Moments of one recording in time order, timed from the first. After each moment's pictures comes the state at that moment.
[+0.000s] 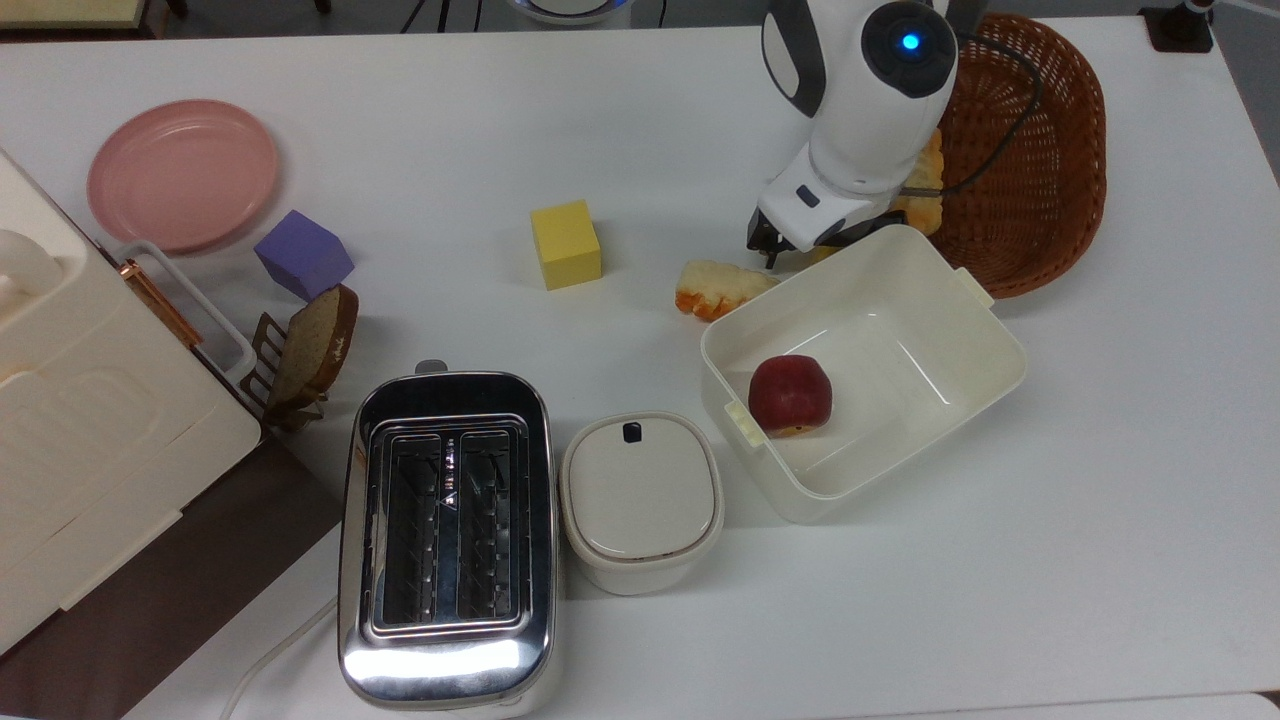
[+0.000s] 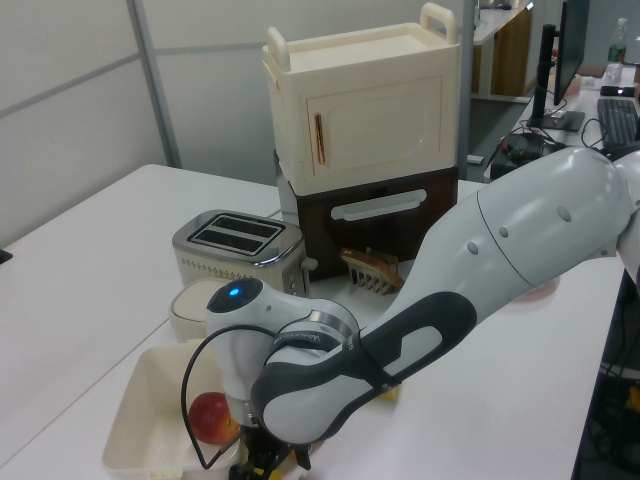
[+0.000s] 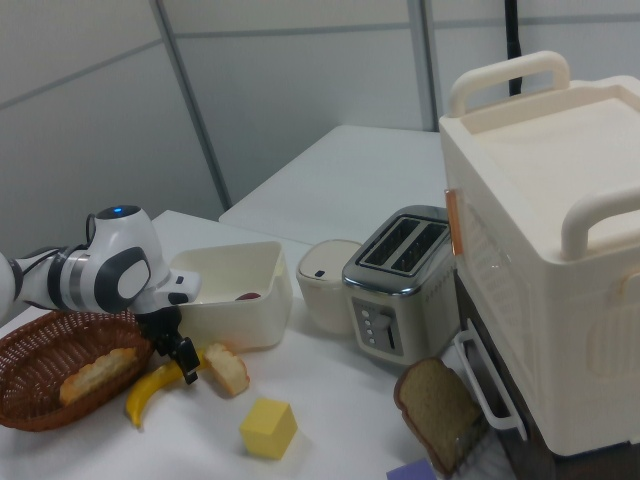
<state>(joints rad) 0.63 0.43 -0.20 -1.79 0.12 2.16 0.48</state>
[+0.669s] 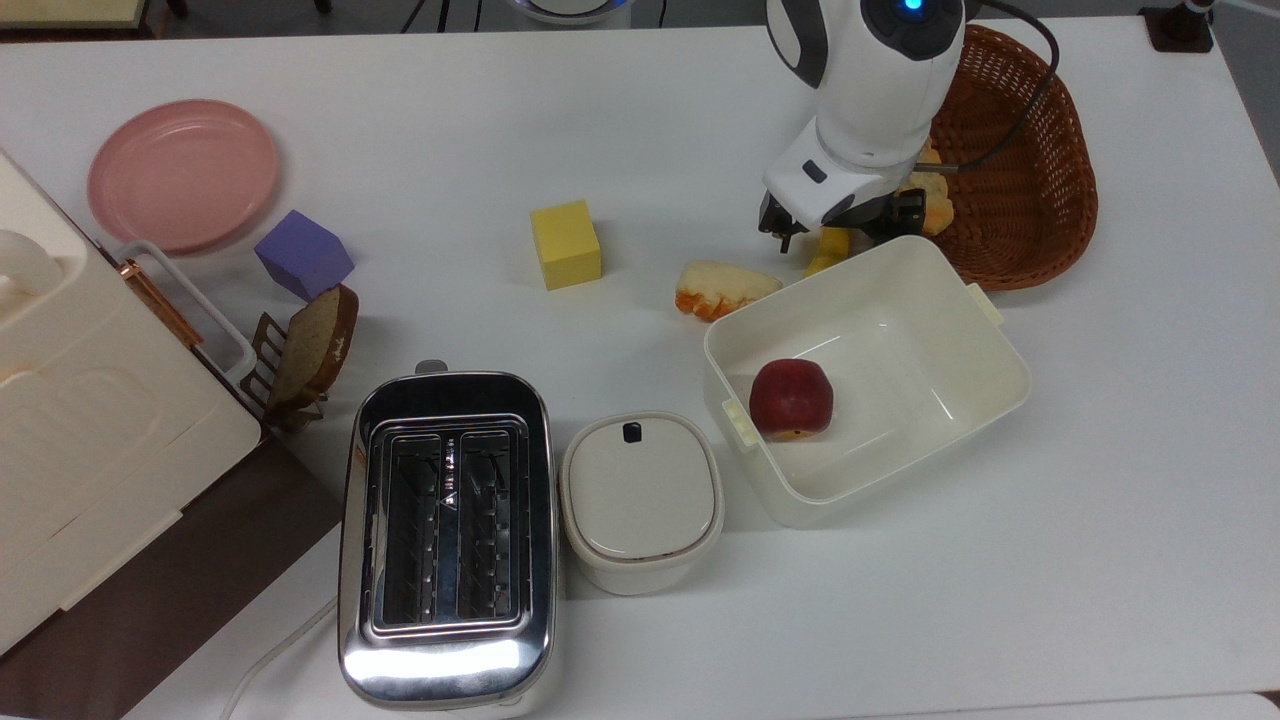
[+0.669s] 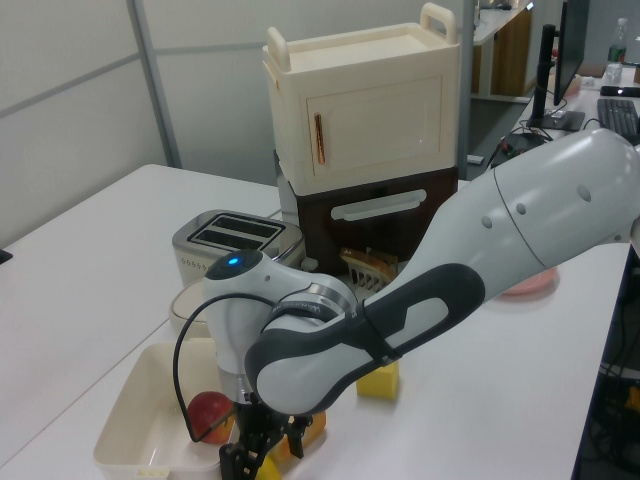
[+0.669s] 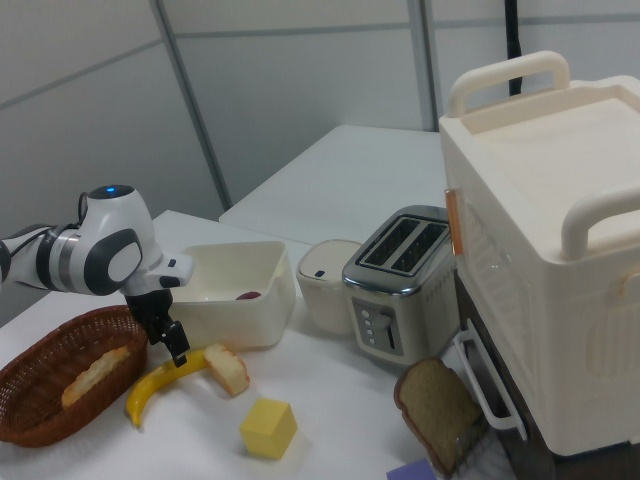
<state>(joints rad) 0.63 0.39 -0.20 -1.77 0.17 2.11 0.48</state>
